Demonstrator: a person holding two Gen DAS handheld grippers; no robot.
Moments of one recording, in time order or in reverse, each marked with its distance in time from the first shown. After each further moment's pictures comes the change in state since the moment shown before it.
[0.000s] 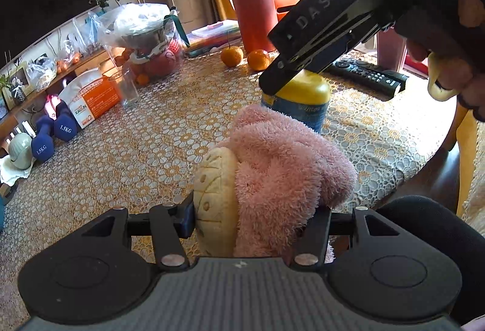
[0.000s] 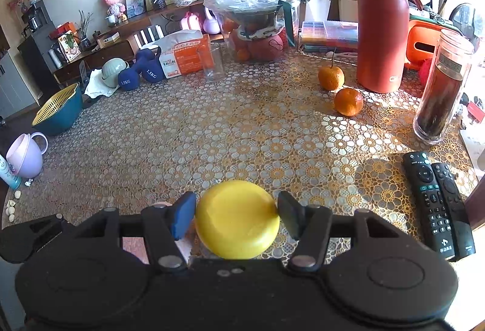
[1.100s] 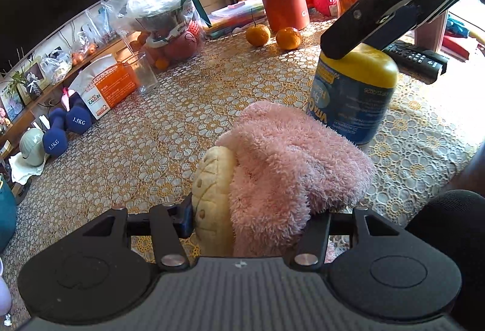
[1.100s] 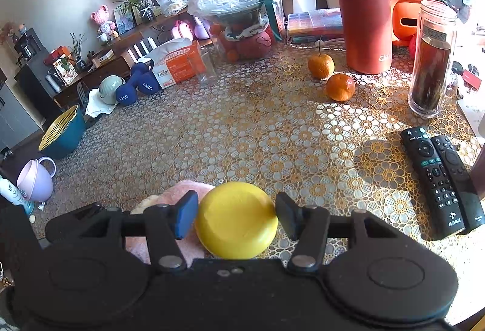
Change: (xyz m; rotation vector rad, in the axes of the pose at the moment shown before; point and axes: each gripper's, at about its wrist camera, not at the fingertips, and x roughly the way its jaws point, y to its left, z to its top) left arm 0.037 0.022 -0.004 0.015 0.065 0.085; right arm -0.006 -0.015 -0.003 0.120 -0.005 0.041
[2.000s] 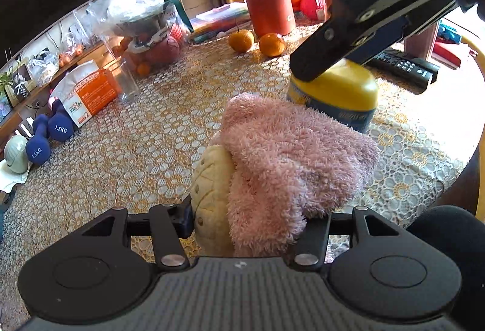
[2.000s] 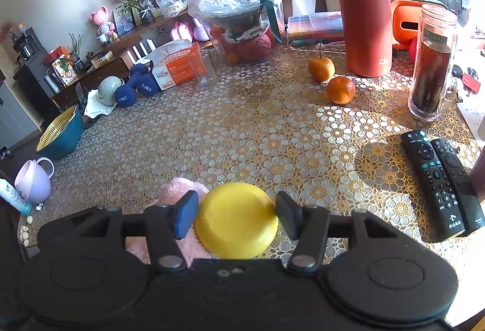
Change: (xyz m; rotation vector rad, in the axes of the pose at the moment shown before) left arm 0.021 -0.012 0.017 0.008 0.023 -0.036; right arm 0.003 0.002 0.000 -0.004 -0.010 -0.005
